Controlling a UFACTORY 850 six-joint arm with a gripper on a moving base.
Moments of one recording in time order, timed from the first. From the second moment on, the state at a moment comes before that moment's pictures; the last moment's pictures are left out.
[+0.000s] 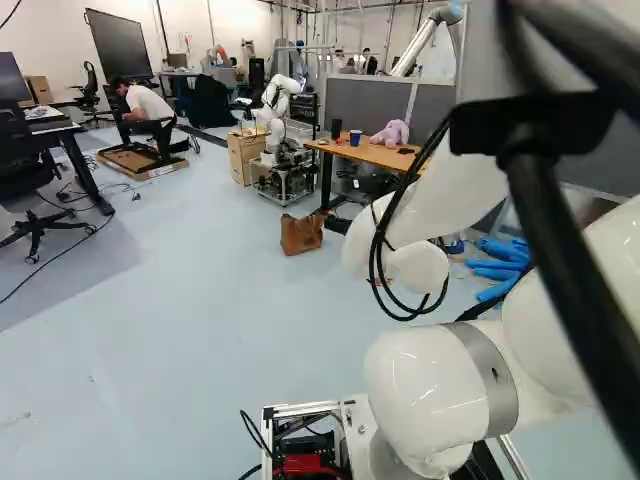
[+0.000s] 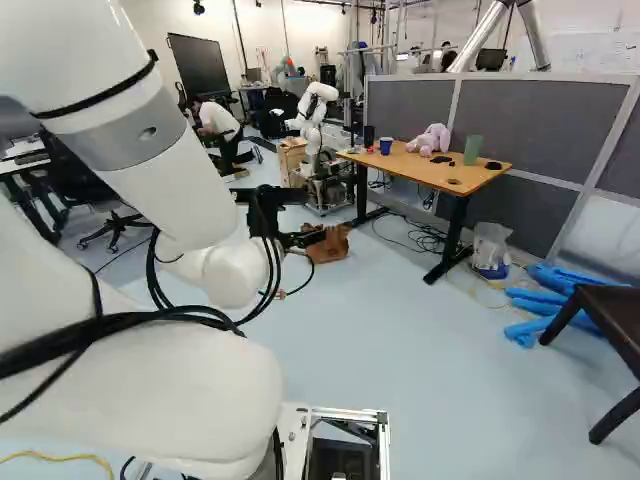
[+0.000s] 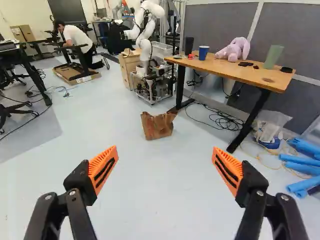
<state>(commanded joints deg) 0.0 16.0 -5.0 0.0 50.0 0.0</state>
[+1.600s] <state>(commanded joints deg) 0.0 16.0 -5.0 0.0 50.0 0.0</state>
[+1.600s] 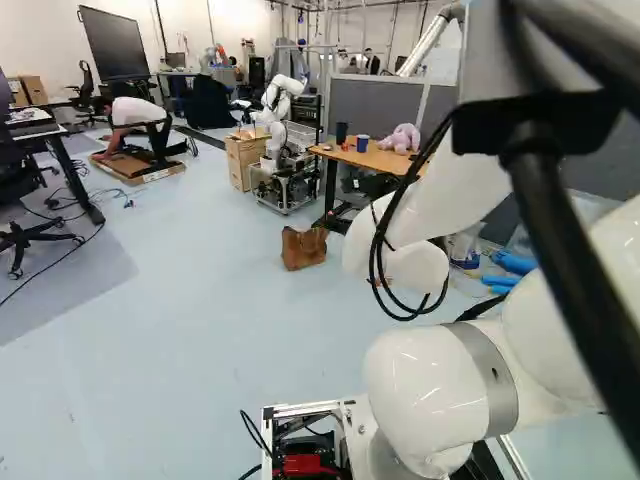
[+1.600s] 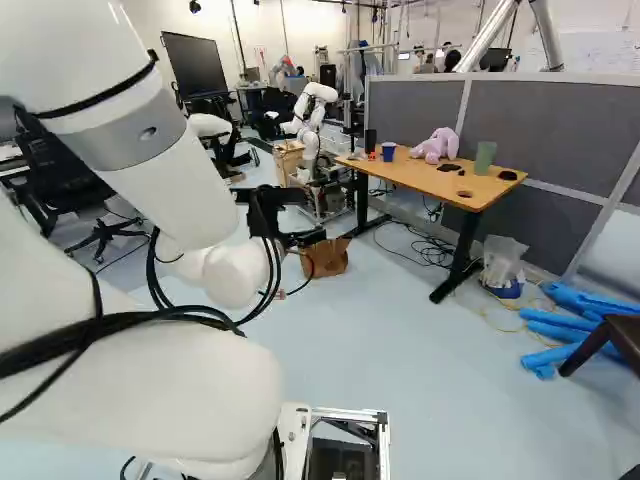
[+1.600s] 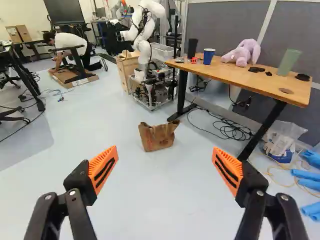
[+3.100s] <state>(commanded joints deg) 0.0 16.0 -5.0 0.0 50.0 0.0</state>
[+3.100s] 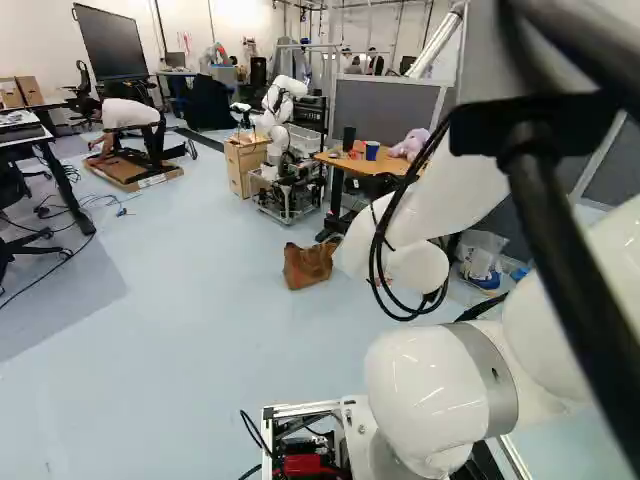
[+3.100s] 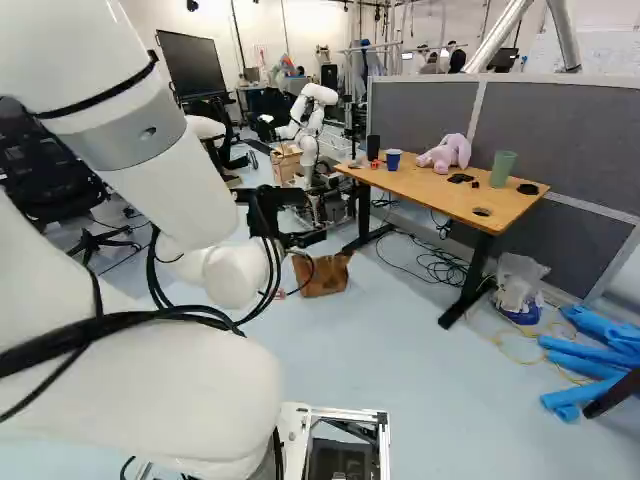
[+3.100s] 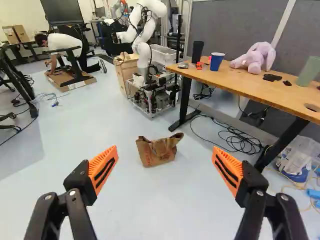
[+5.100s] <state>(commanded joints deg) 0.0 16.0 -5.0 0.0 50.0 0.0</state>
